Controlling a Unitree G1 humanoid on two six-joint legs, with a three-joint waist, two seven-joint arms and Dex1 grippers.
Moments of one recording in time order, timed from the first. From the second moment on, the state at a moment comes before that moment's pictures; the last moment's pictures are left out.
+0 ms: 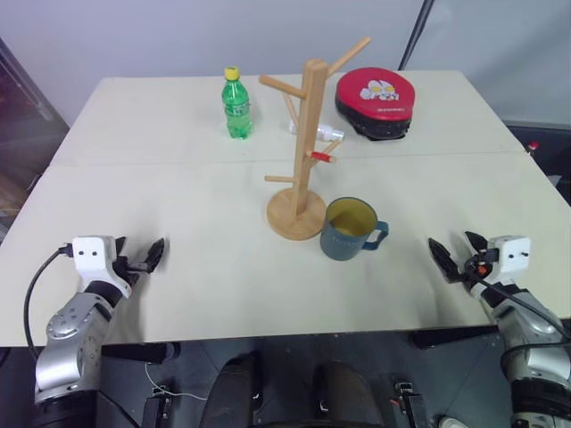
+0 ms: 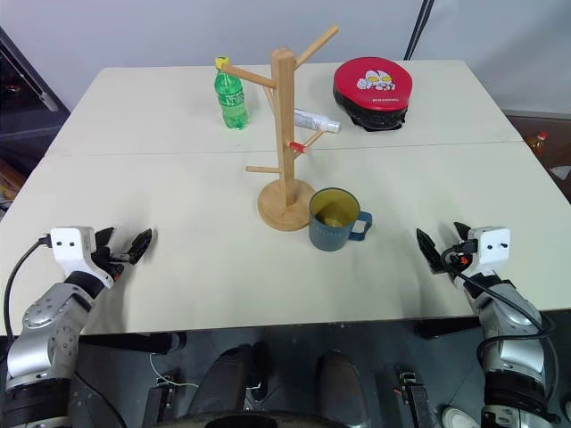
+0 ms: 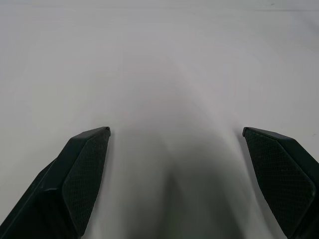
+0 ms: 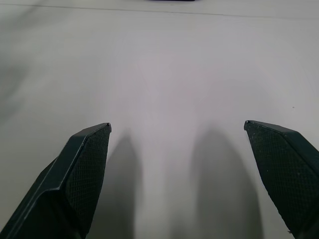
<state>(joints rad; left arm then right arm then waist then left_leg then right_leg) 0.04 0.44 0.38 -0.04 -0.40 0.26 -0.39 -0.04 -0.52 -0.40 0.27 0.37 -0.03 0.61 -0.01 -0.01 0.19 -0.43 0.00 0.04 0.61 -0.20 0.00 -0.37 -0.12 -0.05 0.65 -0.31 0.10</state>
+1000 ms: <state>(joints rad) 0.04 0.57 0.04 -0.32 -0.43 0.25 -0.88 0.40 -0.48 -0.31 -0.39 0.42 0.12 0.63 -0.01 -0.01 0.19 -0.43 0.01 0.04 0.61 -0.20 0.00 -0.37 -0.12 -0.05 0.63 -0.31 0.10</state>
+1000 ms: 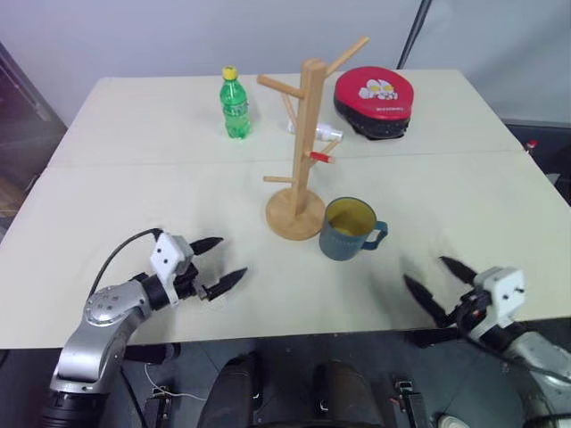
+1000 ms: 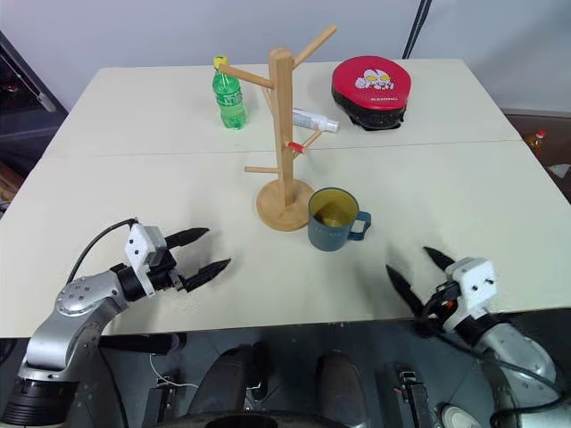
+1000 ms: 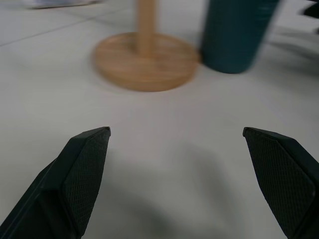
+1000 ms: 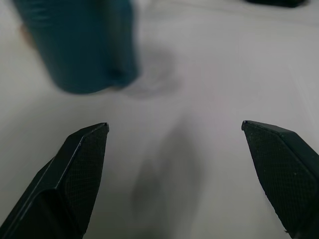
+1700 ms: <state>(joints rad) 0.00 0.59 -0.06 -0.49 -0.48 0.30 -0.95 0.16 -0.34 -0.17 -0.20 0.22 0.00 0.43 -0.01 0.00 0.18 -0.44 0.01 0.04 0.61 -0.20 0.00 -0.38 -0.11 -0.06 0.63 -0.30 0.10</state>
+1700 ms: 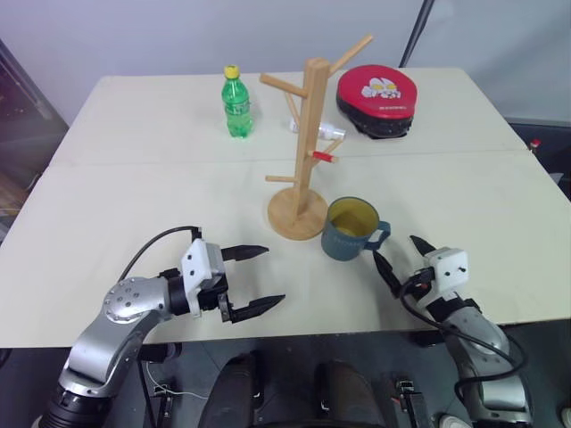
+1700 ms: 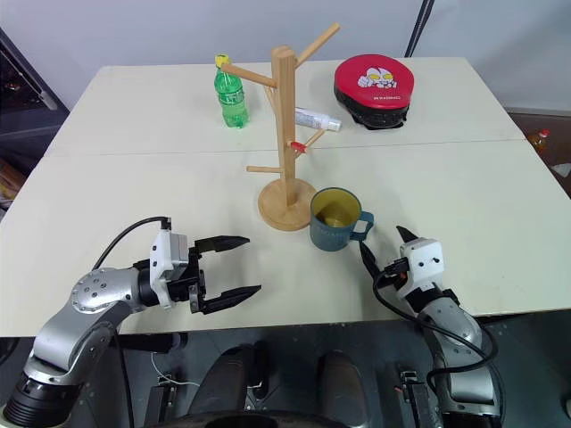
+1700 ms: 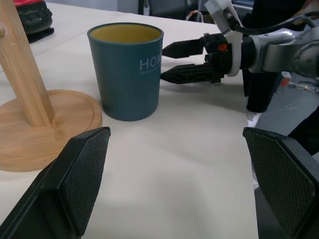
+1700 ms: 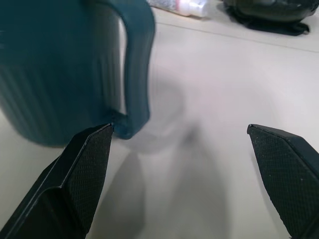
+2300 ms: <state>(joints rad) 0.01 0.58 -0.07 -0.49 -0.47 0.29 -0.92 0.04 -0.33 -0.14 -0.06 0.19 -0.05 0.41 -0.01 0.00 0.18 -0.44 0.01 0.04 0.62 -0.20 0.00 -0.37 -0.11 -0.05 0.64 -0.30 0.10</state>
